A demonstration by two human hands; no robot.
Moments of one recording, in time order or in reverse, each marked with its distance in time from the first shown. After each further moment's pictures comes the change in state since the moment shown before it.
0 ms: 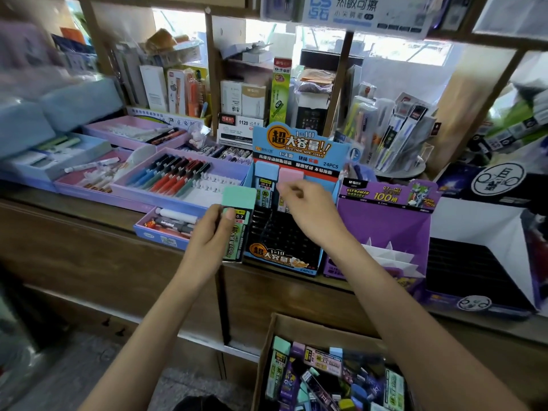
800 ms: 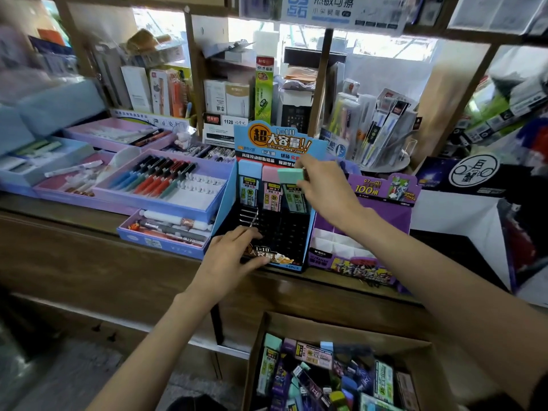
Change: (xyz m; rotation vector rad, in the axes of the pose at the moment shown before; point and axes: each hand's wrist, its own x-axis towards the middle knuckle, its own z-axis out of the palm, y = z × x) left_hand 0.000 -0.033 0.039 0.707 -0.283 0.217; right_hand 0.025 0.024 -0.046 -0.496 0.085 -0.306
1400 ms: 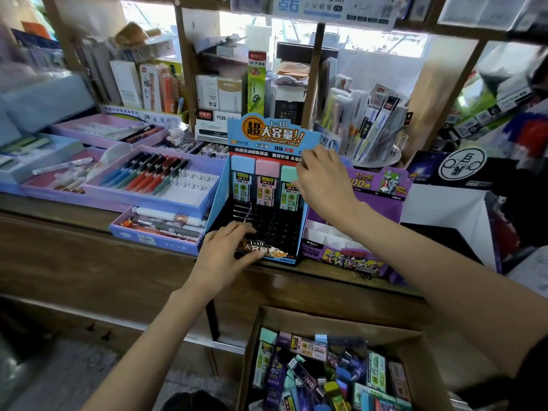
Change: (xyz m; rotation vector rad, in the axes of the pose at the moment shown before) left_hand 0.000 0.000 0.002 -0.032 -0.005 -0.045; right_hand -0.005 0.012 0.001 -0.730 -0.021 -0.167
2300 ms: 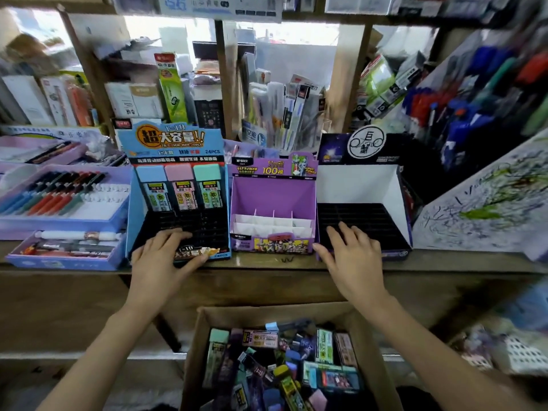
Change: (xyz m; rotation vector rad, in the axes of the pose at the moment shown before) left_hand -0.005 0.050 0.021 0.169 0.062 -0.152; right_hand -0.218 0.063 0.040 0.258 -0.210 0.553
